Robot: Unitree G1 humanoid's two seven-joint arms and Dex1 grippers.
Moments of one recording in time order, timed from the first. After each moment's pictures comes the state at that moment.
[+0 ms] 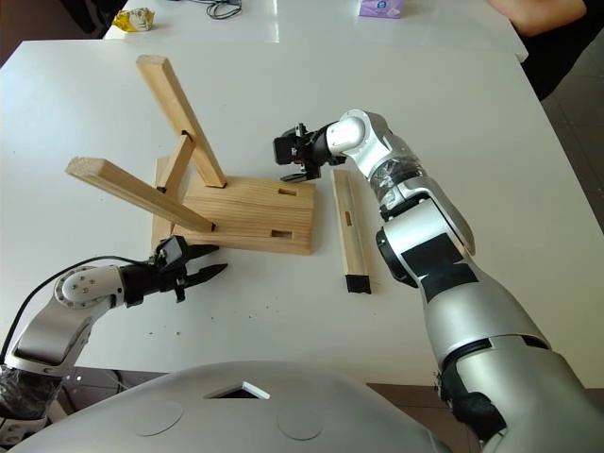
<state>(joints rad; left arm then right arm) 0.24 0.67 -0.13 -0.30 -0.21 0.28 -0.82 -1.04 -0.26 0.48 1.22 -0.38 -0.47 0.96</state>
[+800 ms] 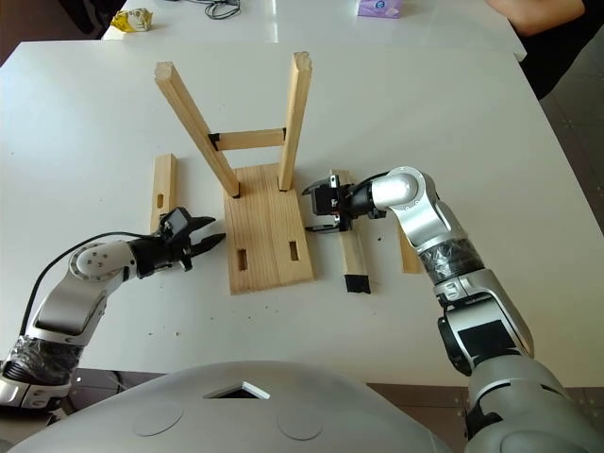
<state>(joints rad) 0.08 0.61 -0.14 -0.18 -0.15 0.31 -0.75 -0.43 -0.51 0.39 0.27 -0.20 -0.13 1.17</state>
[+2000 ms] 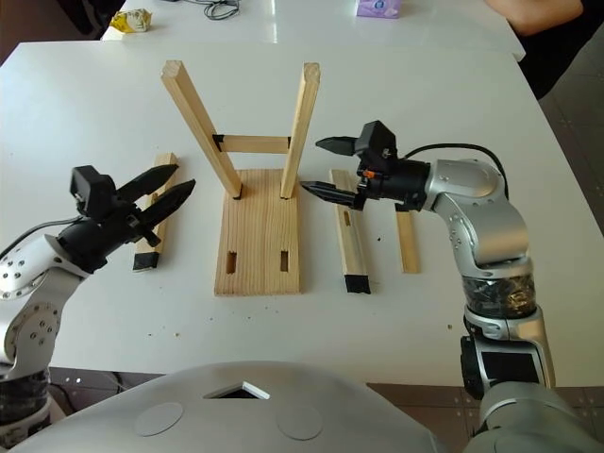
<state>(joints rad) 0.28 0.48 0.25 -0.70 -0.71 0.45 -0.55 -0.23 -0.57 -0.02 -0.31 0.40 0.57 0.98</state>
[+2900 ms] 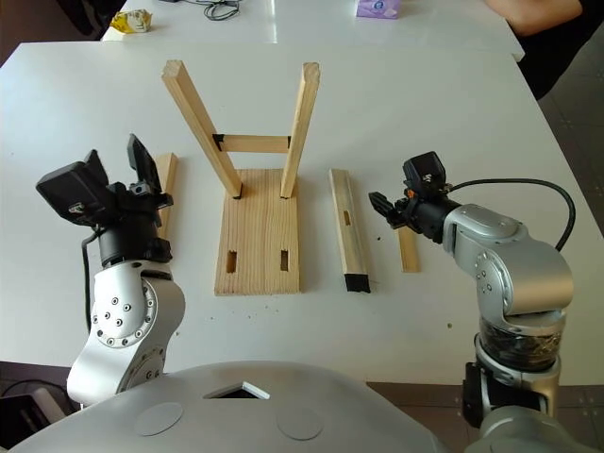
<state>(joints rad) 0.22 -0.02 -0.38 -0.99 0.11 0.57 0.65 -0.13 -0.61 -0.14 -0.60 0.39 1.40 0.35</state>
